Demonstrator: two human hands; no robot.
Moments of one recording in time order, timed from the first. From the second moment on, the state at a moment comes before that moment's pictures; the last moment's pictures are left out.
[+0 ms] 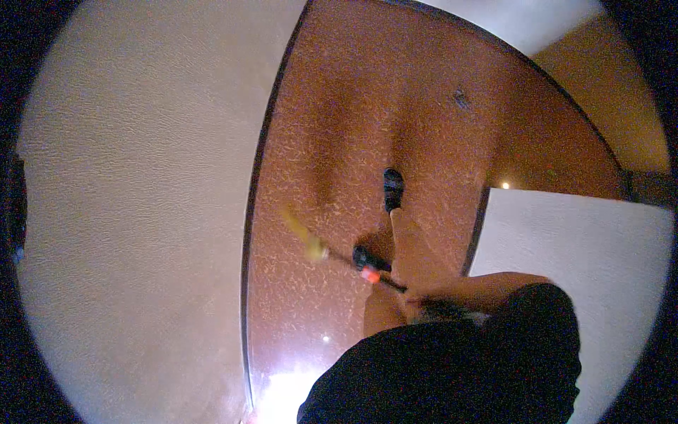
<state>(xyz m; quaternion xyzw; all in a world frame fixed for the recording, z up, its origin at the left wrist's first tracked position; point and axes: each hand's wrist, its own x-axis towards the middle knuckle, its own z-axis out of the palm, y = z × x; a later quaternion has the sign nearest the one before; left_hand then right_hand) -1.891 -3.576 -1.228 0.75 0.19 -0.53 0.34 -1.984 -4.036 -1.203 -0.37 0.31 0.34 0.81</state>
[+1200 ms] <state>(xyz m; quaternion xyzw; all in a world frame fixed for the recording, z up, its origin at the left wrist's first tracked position) -1.669 -4.030 -1.107 0.83 -0.09 -0.50 0.23 -1.932 -4.545 -1.099 -0.40 0.74 0.02 0.54</state>
